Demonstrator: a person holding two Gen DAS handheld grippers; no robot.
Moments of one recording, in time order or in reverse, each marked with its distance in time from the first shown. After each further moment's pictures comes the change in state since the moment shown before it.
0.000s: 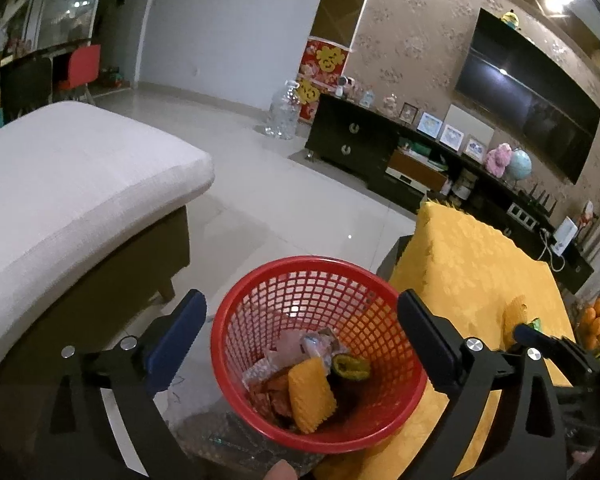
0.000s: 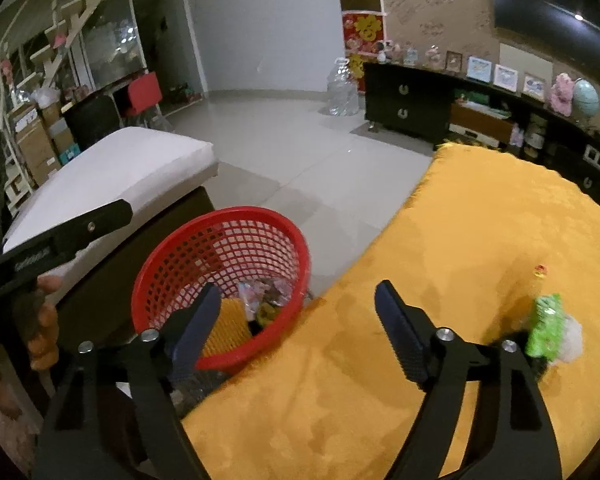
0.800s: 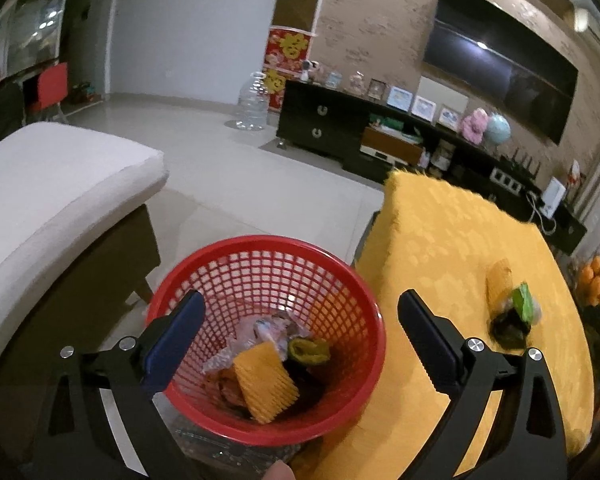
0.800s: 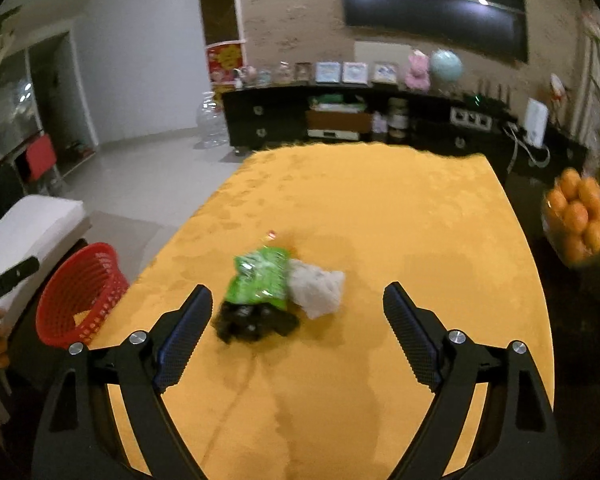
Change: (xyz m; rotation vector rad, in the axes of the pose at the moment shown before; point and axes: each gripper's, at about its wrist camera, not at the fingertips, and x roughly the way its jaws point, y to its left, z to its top) left arm 0.017 -0.063 -0.021 0.139 0.039 -0.035; right arm -0.106 -0.164 -0.060 0.264 -0.092 -0.343
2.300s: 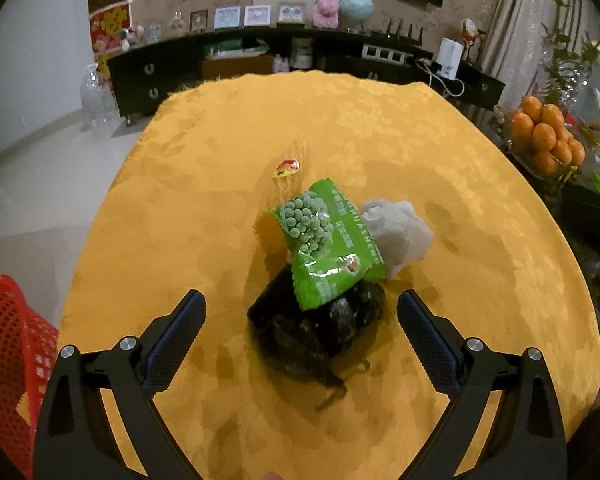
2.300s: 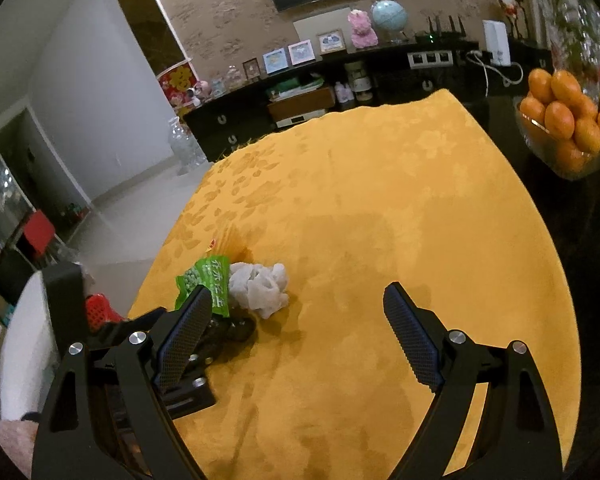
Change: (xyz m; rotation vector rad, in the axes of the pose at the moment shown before) left arm 0.115 -0.255 -0.054 0.412 0.249 -0.259; right arm 0.012 -0.073 -0.008 0.289 0.028 0.060
